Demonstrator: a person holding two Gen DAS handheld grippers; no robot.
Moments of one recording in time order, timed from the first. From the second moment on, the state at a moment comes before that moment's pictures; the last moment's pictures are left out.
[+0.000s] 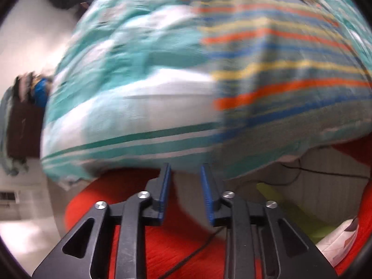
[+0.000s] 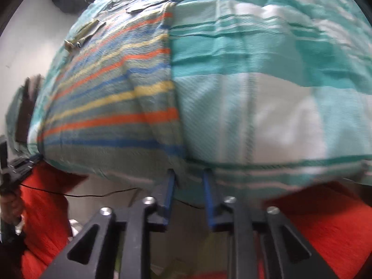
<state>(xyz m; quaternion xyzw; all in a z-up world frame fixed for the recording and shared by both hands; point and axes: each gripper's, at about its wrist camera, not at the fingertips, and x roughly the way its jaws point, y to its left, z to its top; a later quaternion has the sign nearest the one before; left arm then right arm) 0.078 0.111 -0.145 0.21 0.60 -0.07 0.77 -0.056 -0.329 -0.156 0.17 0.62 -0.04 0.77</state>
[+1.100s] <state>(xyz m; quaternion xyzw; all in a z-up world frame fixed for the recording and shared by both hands) 0.142 0.001 -0.155 0.17 0.52 -0.12 0.83 0.203 -0.427 -0.095 0.18 0.42 -0.06 0.89</state>
